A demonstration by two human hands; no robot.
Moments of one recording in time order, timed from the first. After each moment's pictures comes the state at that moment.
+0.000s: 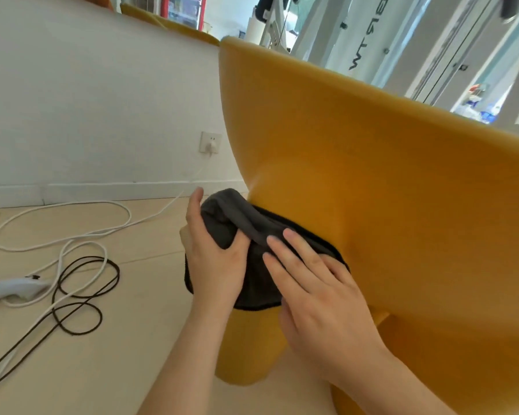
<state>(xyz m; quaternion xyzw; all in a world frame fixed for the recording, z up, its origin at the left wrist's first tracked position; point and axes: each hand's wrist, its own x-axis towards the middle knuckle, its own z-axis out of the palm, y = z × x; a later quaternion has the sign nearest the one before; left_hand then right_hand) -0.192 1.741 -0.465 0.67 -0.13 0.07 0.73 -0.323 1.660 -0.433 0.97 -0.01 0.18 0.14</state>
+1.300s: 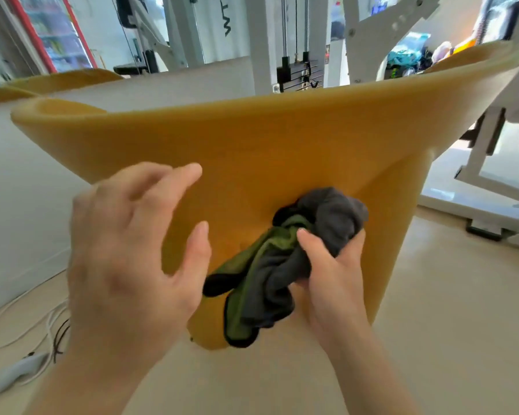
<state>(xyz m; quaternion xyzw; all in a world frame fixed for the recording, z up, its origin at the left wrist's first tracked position) -0.377 1.769 -0.321 0.71 -0.54 0.33 0.31 -0.480 1.629 -0.412 0.44 -0.29 0.51 -0.67</state>
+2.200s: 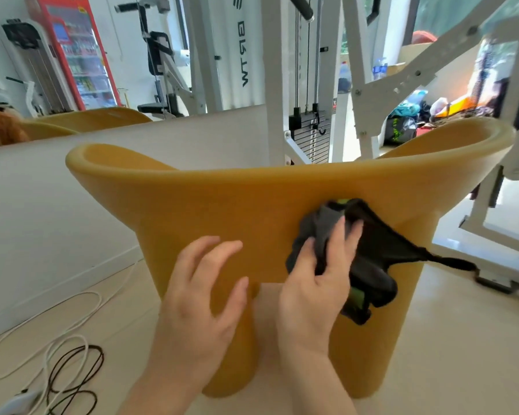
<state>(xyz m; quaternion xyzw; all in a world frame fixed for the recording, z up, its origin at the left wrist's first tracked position) -0.346 1.744 -0.367 0.70 -0.53 0.19 0.44 -0.425 1.656 -0.361 0.49 -0.31 0.68 -0.45</state>
